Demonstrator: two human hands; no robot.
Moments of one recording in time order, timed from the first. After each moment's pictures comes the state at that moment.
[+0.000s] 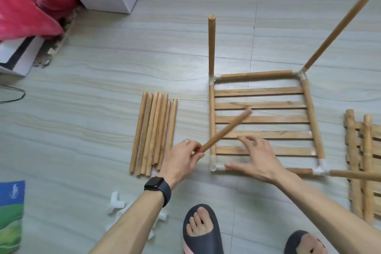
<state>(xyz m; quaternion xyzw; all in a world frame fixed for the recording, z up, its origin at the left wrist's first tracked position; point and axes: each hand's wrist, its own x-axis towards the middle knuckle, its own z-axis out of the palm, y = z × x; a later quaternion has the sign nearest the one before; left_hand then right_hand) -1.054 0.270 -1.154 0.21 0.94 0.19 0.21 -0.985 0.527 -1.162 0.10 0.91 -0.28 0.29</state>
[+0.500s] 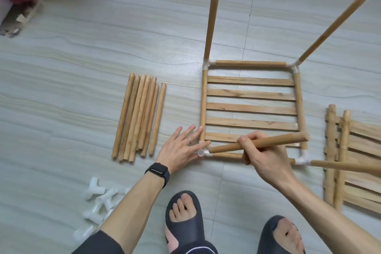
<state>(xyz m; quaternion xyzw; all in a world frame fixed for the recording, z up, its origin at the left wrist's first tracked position) -1.039 0.280 -1.202 0.45 0.88 0.04 0.12 -0.953 0.520 -1.094 0.24 0.80 -0.54 0.06</state>
